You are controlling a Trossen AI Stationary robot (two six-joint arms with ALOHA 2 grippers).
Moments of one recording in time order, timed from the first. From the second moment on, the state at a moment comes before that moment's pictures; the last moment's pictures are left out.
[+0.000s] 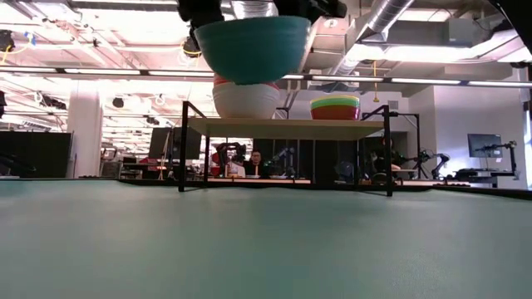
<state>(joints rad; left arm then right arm) 0.12 1.45 1.41 -0.81 0.03 -0.01 0.10 2.09 2.33 -1.51 0.44 0.75</state>
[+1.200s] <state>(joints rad) 0.66 1.54 1.76 -0.86 -0.14 0.05 0.13 1.79 2.35 -1.46 0.76 0.86</state>
